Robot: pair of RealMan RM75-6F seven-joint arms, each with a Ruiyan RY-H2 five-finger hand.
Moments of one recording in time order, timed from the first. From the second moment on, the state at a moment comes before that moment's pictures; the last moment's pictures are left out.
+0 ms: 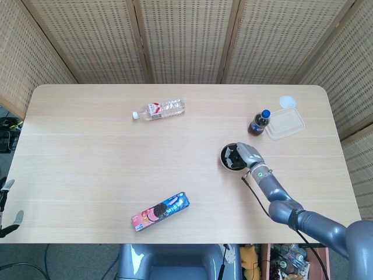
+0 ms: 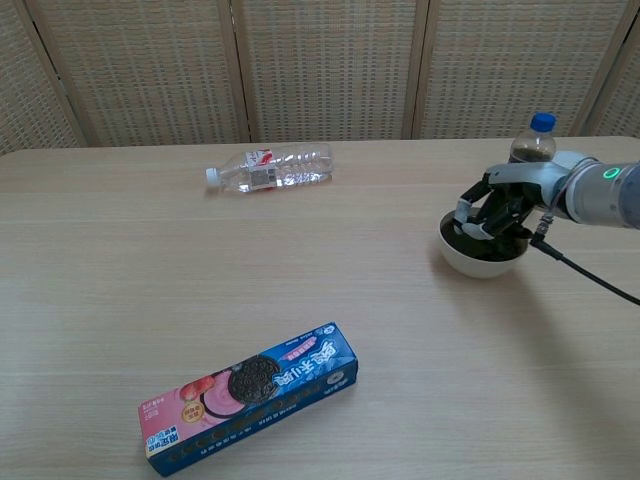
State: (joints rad) left arm 0.03 -1.26 -0.01 -1.32 1.48 1.52 -0.13; right arm 0.84 -1.57 0.27 -1.13 -0.83 0.51 0.13
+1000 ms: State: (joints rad) left arm 0.03 -1.26 -0.01 -1.33 1.48 1.52 -0.13; right arm 0.84 -1.55 0.27 -1.12 -0.79 0.52 0.12
